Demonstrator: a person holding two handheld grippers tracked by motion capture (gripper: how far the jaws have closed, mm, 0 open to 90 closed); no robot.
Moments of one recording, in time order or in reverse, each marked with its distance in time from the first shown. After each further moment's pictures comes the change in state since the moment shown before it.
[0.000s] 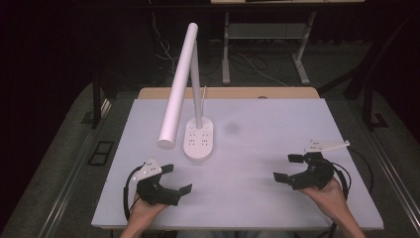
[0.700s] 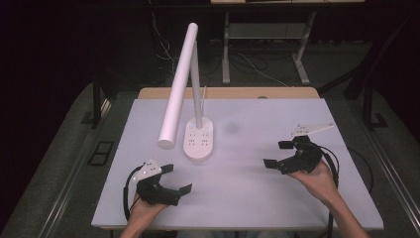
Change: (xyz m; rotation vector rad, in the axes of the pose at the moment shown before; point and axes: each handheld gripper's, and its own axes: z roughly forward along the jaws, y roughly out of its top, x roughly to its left) left arm 0.000 0.000 0.000 -0.003 0.004 -0.001; right arm -0.002 0.042 0.022 0.033 0.006 -0.042
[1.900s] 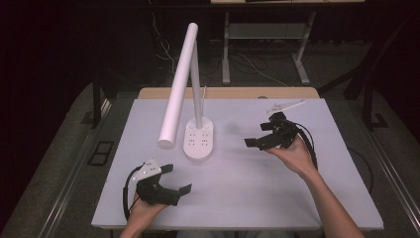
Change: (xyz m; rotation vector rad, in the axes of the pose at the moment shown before) left arm 0.000 0.000 -0.001 0.003 -0.002 0.004; right arm -0.013 0.059 0.050 0.041 -0.007 -0.011
